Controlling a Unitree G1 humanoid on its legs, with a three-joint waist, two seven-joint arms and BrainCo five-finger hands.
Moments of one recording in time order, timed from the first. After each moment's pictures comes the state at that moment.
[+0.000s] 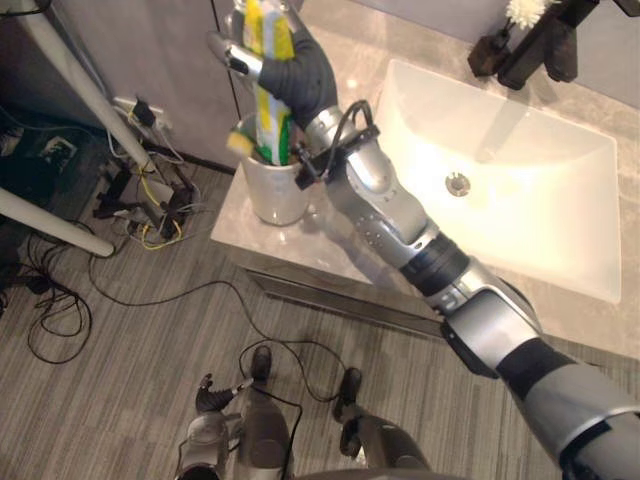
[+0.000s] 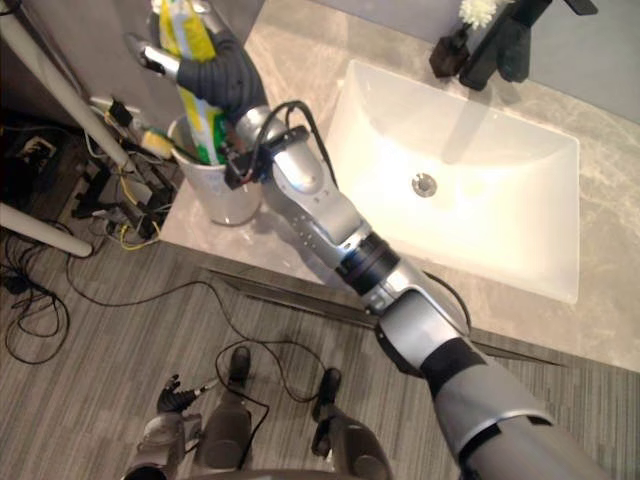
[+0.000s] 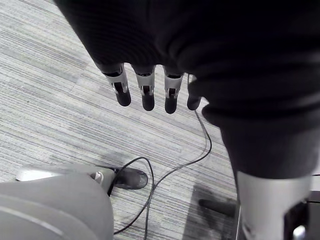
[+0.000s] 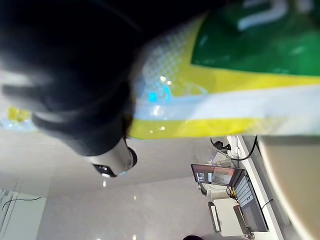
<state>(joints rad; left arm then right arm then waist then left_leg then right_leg) -0.02 0.10 0.27 0.95 0.09 -0.10 0.24 -1.18 -0.11 0.56 0.37 0.73 -0.26 -0.06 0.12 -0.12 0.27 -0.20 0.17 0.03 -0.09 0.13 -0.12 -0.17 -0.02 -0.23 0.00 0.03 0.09</state>
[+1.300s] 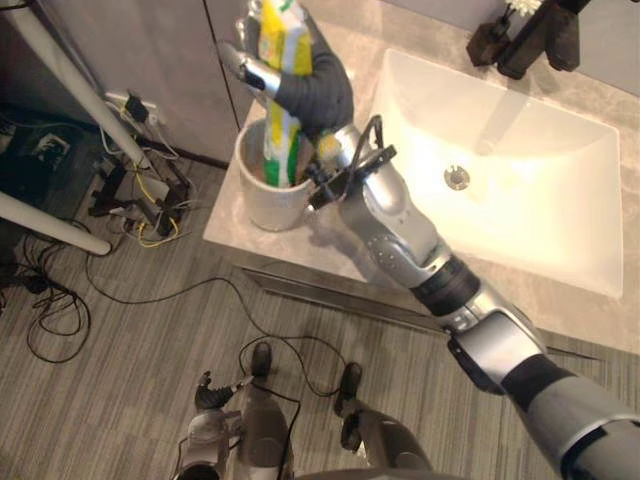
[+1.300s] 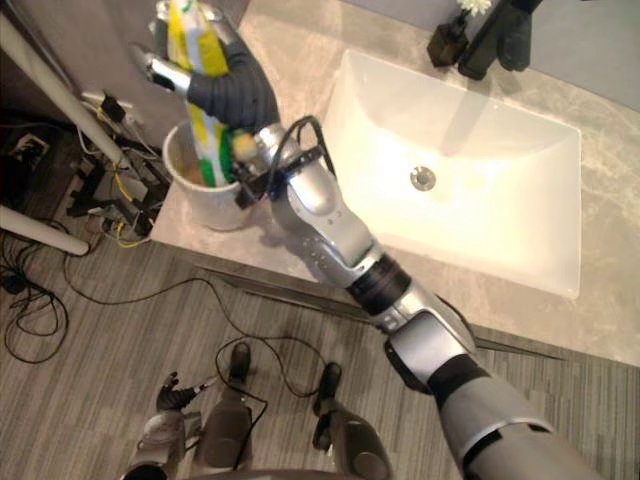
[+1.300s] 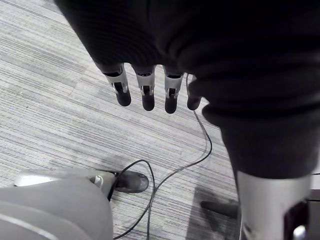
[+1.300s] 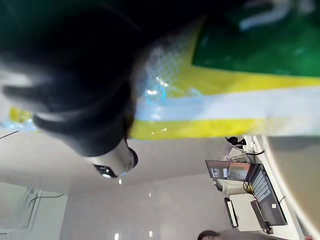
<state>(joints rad) -0.03 0.10 0.26 0.94 0.09 -0.10 0.26 -1.06 -0.13 0.55 0.16 0.69 -0.27 -0.06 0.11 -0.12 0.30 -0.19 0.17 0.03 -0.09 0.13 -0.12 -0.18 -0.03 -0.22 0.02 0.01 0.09</state>
